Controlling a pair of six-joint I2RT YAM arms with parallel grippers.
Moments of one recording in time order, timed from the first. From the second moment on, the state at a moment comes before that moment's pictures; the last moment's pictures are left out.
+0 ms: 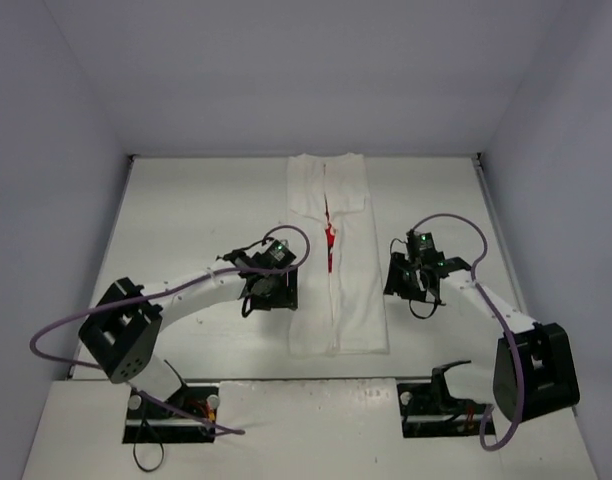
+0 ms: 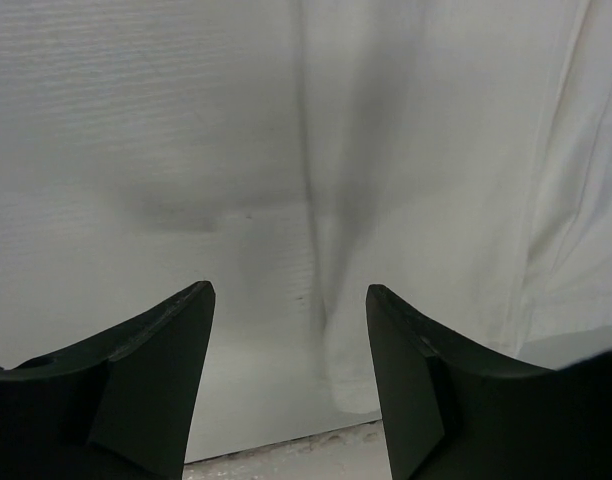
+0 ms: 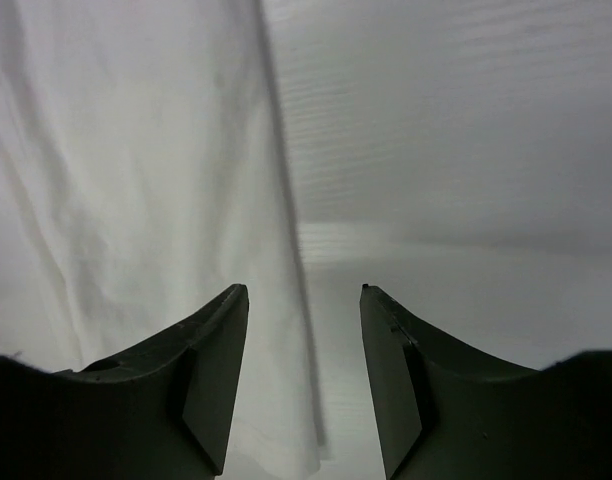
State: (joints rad) left arm -0.78 1.54 0.99 -0.63 -0.04 -0.77; right arm 0.25 1.24 0.65 -0.49 -0.03 0.46
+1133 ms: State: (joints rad) left arm -0.73 1.52 1.06 -0.69 -0.07 -0.71; right arm 0.62 1.11 0.47 -0.50 0.11 0.79
